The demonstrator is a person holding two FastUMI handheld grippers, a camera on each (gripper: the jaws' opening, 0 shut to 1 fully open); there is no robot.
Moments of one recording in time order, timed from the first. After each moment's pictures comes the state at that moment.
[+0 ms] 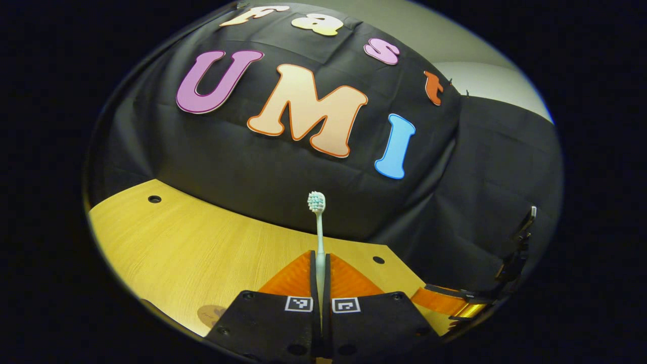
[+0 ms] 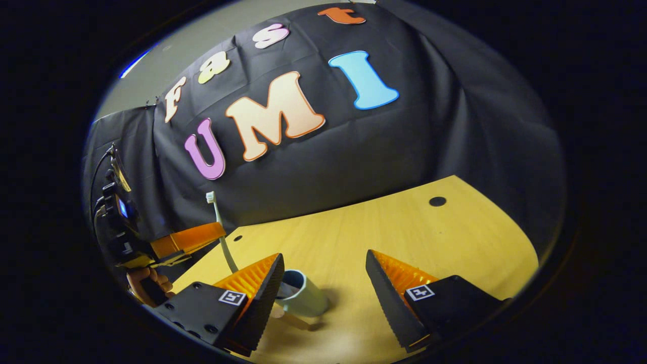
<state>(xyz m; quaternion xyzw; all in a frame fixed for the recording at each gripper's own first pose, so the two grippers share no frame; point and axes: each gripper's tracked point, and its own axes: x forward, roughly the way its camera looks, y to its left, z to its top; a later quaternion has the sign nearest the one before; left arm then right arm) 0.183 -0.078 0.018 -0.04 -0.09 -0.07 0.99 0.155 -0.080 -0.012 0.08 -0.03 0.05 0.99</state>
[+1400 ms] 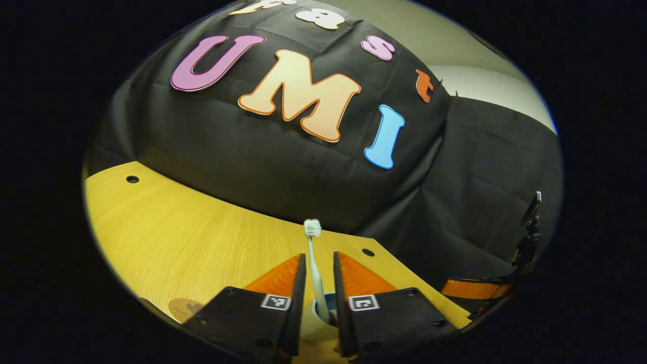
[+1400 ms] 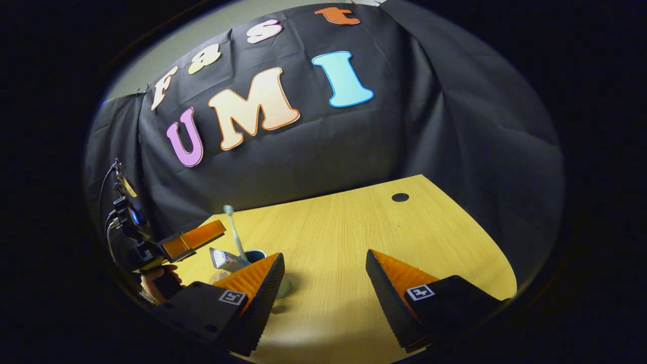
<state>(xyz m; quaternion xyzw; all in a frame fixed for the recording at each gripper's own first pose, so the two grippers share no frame) 0.205 -0.079 -0.041 -0.05 -0.08 -0.12 0.99 0.133 -0.123 -0.037 0.05 -0.01 0.00 1.00</state>
